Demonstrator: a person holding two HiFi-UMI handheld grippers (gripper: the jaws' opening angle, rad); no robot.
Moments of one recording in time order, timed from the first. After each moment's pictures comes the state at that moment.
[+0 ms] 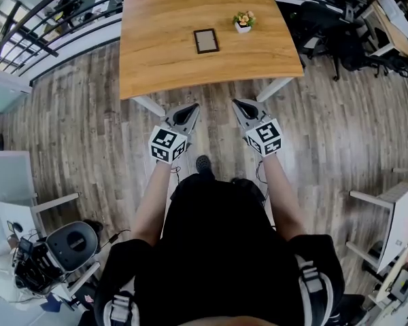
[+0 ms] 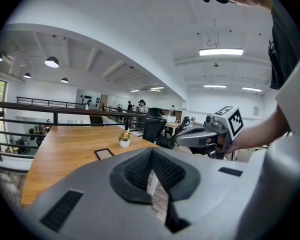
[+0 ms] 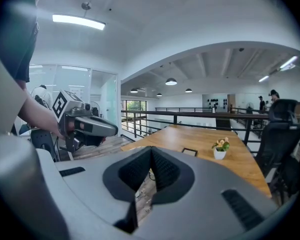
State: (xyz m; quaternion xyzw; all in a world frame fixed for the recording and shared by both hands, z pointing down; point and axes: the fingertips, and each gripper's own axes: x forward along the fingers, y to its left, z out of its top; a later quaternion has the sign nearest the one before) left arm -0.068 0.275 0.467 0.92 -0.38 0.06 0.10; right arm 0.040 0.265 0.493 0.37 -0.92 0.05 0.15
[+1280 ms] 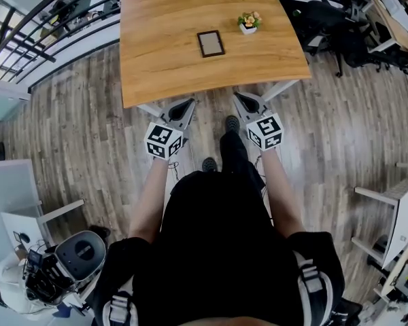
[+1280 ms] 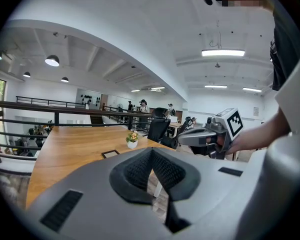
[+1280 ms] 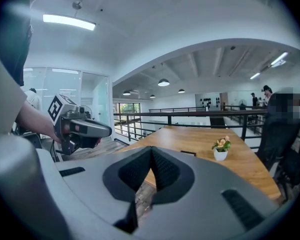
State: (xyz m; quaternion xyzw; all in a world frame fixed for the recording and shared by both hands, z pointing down) left arm -0.110 0.215 0.475 0.92 -0.38 0.06 0.10; right arm 0.017 0.204 0.504 0.41 -0.90 0.07 0.13
